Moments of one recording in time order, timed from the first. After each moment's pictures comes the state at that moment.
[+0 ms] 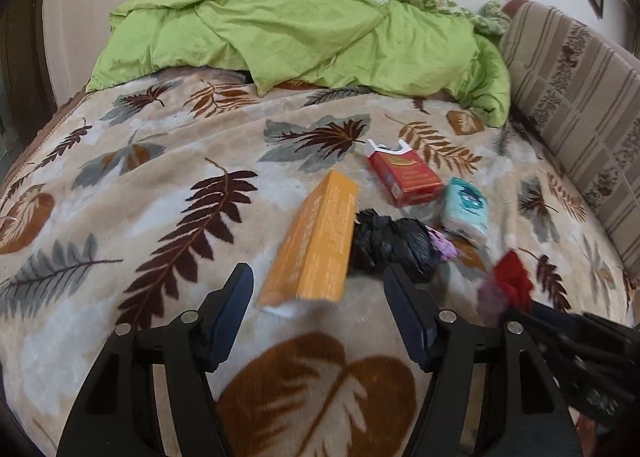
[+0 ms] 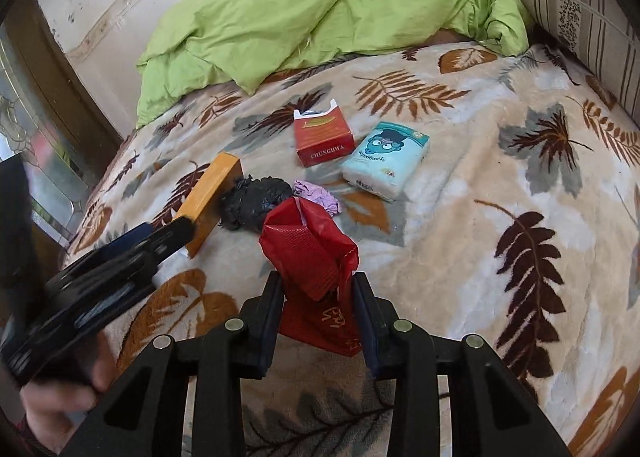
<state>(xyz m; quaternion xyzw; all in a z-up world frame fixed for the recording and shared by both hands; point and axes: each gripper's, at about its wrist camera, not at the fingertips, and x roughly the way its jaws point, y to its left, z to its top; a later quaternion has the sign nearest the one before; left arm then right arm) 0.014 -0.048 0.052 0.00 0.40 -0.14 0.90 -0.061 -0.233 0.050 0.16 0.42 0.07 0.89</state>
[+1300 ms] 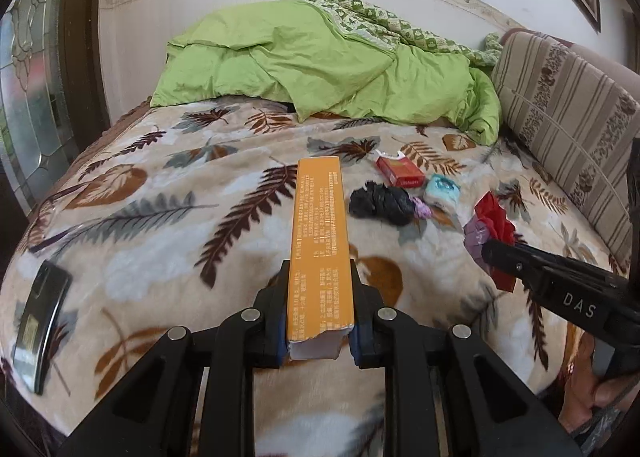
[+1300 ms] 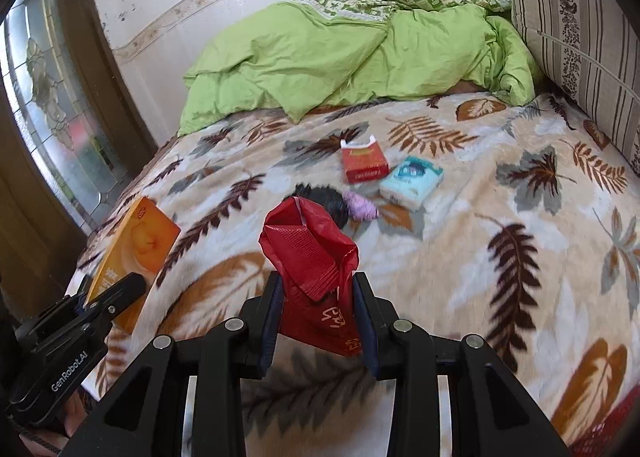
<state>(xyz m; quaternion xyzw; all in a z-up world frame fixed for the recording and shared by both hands) -0.141 0.000 0.098 0.00 0.34 -0.10 0.94 -0.141 -0.205 0.083 0.12 0.35 0.10 0.92</state>
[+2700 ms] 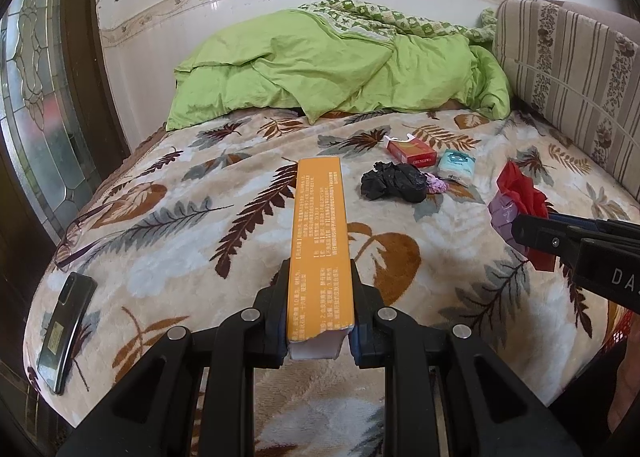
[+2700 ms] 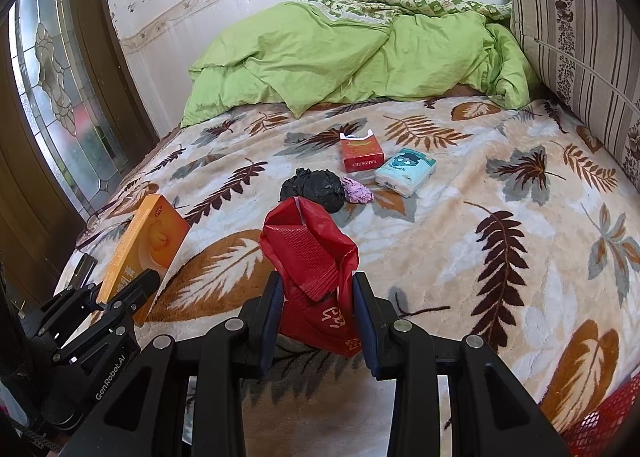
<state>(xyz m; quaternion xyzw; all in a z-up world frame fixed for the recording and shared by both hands) -0.157 -0.019 0.081 0.06 0.31 -0.06 0.95 -0.161 -0.204 0.079 0.10 0.34 0.09 0.93</state>
